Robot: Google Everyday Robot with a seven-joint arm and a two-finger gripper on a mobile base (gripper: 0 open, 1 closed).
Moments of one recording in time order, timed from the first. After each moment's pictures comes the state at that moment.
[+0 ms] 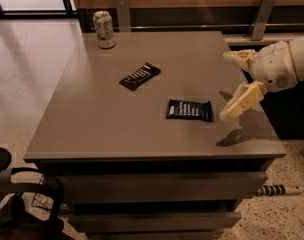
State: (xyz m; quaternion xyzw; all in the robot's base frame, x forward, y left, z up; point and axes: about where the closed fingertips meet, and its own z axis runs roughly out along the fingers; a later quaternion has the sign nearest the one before) arm 0.542 -0.173 0.897 -0.58 0.68 0.21 0.40
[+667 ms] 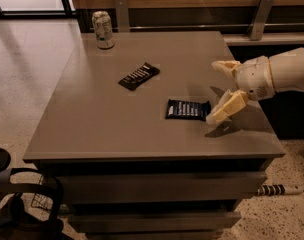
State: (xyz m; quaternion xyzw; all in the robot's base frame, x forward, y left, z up) arm 0.566 -0.157 0.860 -0.56 0.67 0.24 0.42
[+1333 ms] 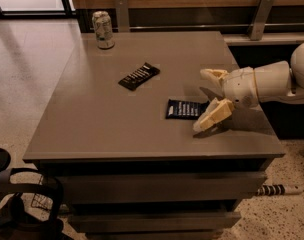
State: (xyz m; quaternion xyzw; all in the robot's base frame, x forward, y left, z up) arm 0.565 -0.128 0.838 -0.56 0.66 0.26 0.43
